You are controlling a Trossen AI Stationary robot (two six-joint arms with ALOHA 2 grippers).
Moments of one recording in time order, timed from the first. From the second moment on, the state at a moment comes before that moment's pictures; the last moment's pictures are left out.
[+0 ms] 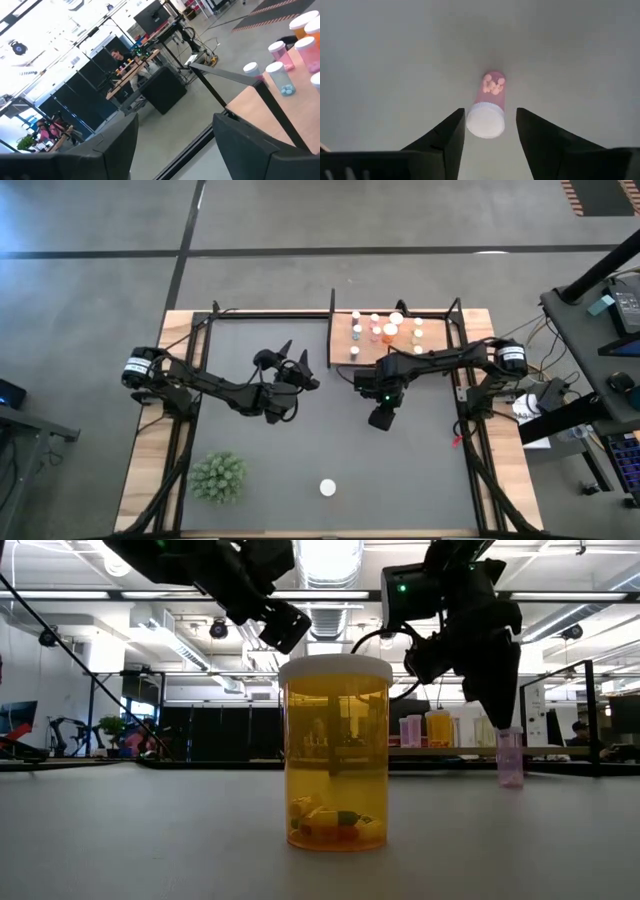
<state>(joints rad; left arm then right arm) -0.14 1.62 0.90 0.56 -1.44 0.45 -0.08 1.71 1.17 -1.07 -0.29 0.38</state>
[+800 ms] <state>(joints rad) -0.14 1.62 0.88 0.56 -1.44 0.45 0.01 1.42 1.03 -0.96 -0.04 0.19</state>
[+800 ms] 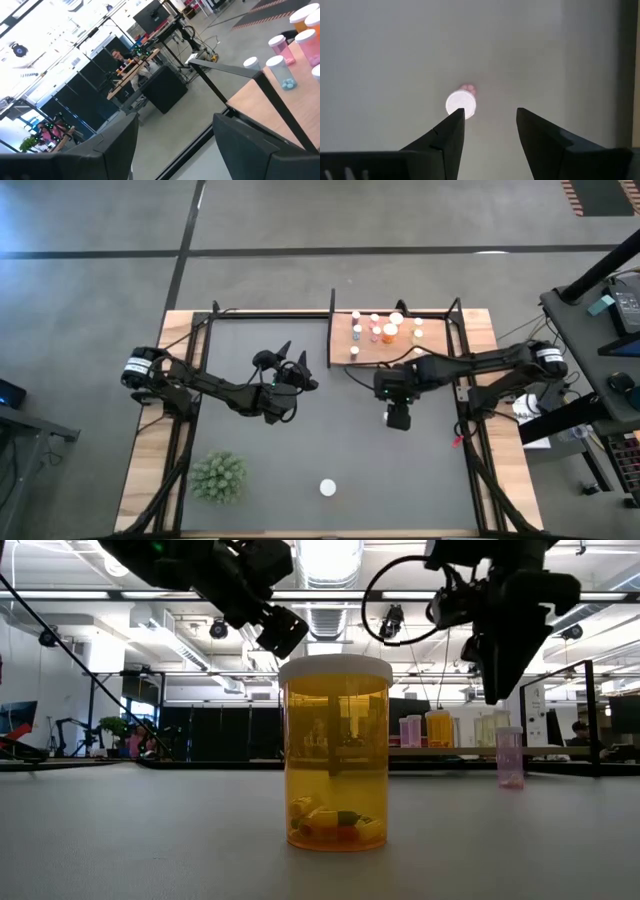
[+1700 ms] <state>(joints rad) -0.14 1.62 0.88 0.57 -1.44 0.45 0.02 1.40 0.99 -0.93 -0.03 0.16</state>
